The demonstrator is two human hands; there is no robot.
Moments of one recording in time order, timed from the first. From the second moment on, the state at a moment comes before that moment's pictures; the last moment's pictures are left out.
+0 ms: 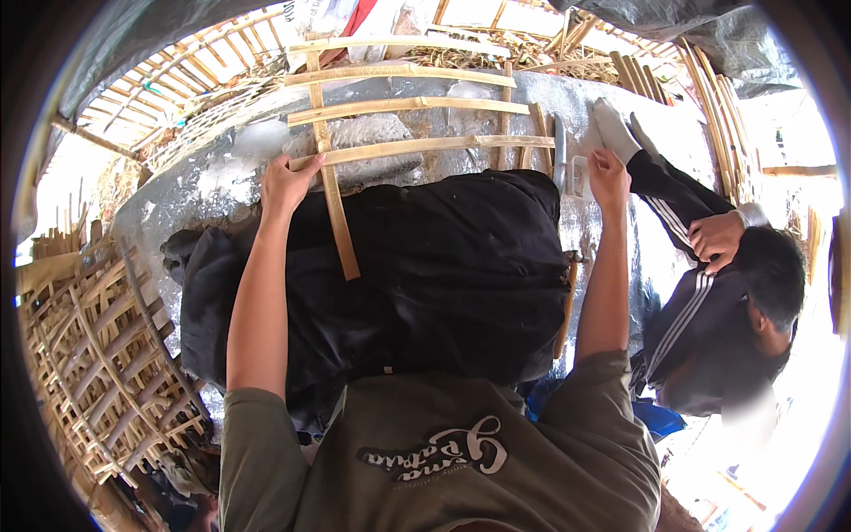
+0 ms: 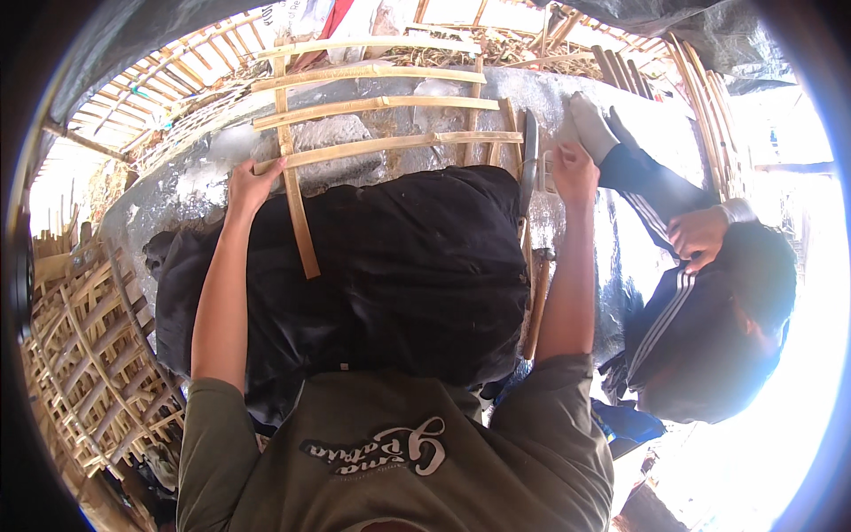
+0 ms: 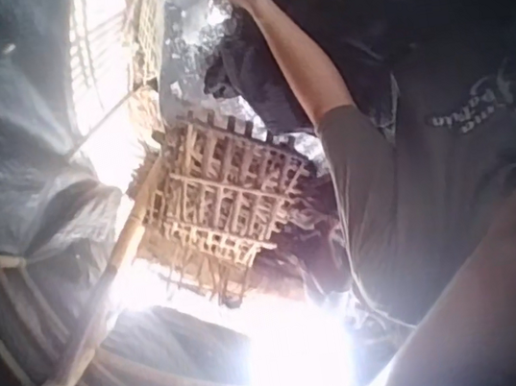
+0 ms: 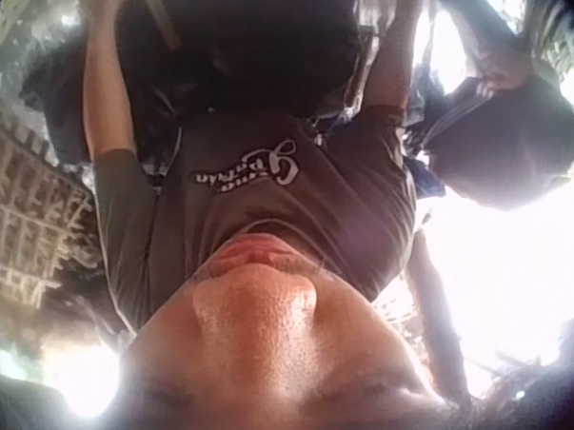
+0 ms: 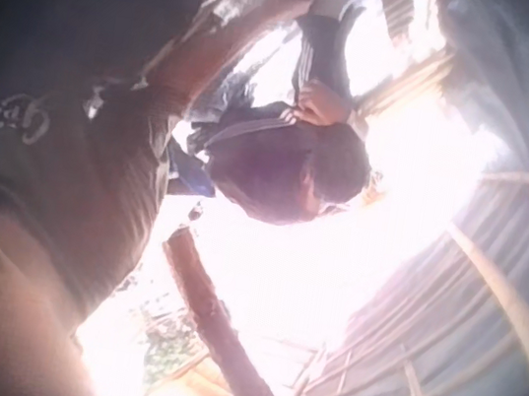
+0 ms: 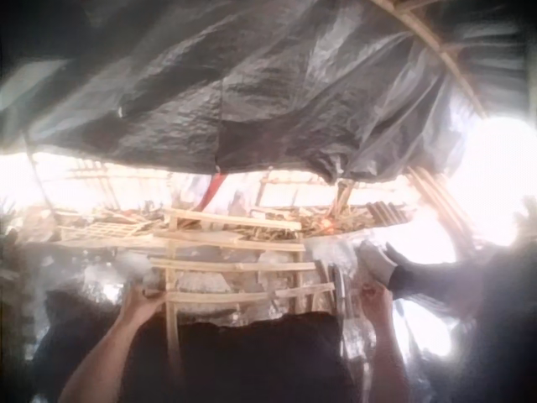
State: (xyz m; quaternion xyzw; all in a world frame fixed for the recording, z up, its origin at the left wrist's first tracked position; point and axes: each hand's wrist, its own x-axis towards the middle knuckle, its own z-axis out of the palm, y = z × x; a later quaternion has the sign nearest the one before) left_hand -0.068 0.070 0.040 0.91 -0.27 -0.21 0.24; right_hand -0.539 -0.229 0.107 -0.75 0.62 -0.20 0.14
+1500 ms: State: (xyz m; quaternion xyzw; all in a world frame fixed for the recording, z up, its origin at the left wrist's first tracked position) left_hand -0.071 0.073 0.034 0.91 -0.25 -0.17 0.27; right_hand -0.586 -0.297 -0.015 -0.70 0.71 0.06 -0.02
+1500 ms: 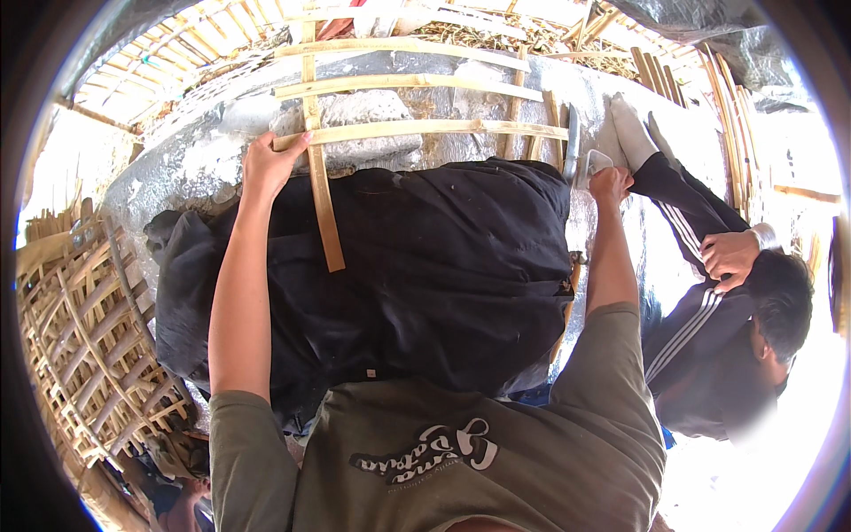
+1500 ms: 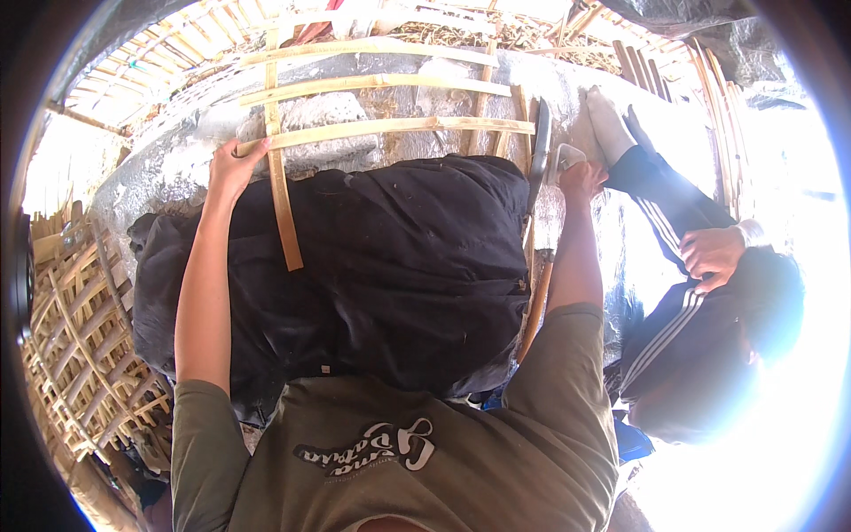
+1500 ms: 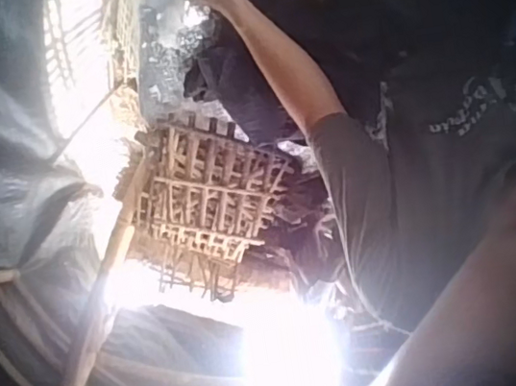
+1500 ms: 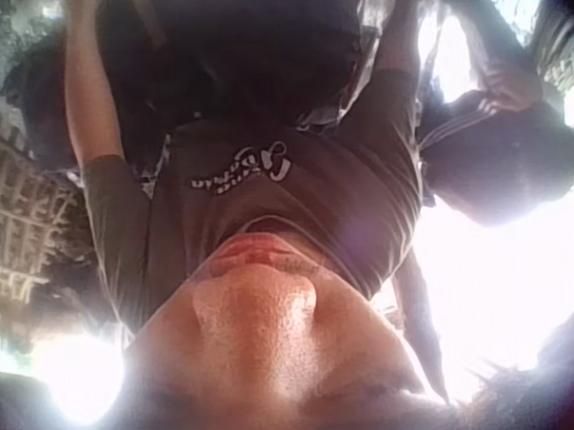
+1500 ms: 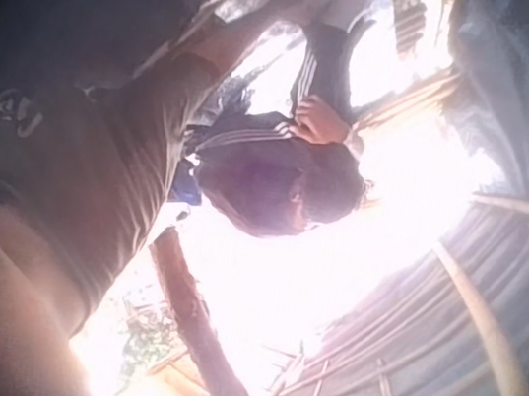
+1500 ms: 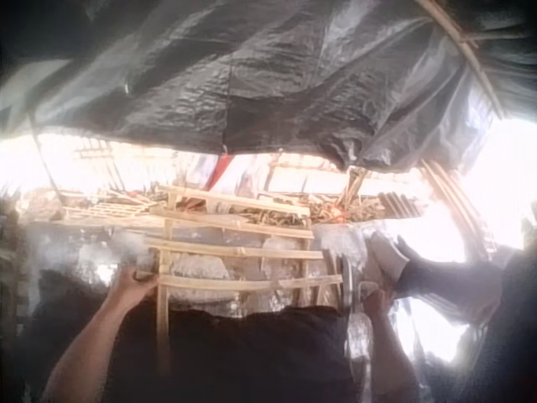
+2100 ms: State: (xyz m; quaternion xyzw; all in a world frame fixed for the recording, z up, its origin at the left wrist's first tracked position) left_hand -0.073 0.070 0.044 0.90 -0.23 -0.24 0.27; right_hand -0.596 -0.302 -0.018 -0.74 0.66 0.11 -0.05
